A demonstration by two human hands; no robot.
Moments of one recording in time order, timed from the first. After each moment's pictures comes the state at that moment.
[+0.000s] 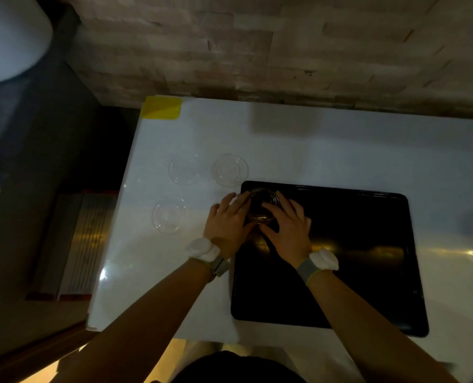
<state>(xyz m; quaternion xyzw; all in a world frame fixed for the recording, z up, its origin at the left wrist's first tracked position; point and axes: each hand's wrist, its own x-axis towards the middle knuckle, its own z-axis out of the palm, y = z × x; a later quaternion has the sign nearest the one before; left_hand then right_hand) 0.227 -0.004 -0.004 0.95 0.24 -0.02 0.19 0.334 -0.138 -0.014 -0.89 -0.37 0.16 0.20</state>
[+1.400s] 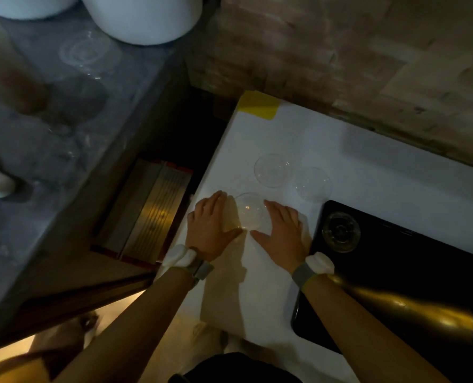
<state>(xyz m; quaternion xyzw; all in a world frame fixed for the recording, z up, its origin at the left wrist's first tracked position) 0.057 0.096 -0.014 0.84 0.46 0.07 0.26 0.220 -0.005 -0.008 -0.82 -0.49 0.23 0.18</state>
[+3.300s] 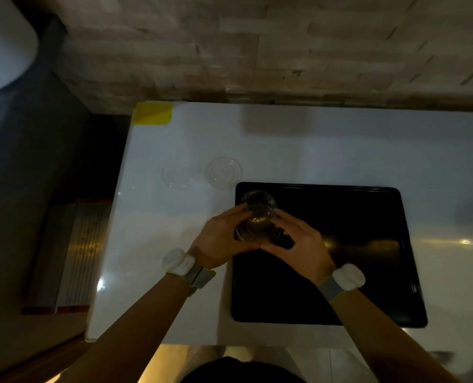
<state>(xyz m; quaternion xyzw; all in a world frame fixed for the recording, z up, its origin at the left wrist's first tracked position) 0.204 -0.001 0.031 0.88 0.18 0.02 0.44 0.334 -0.182 0.007 -0.81 -0.44 0.16 0.35</state>
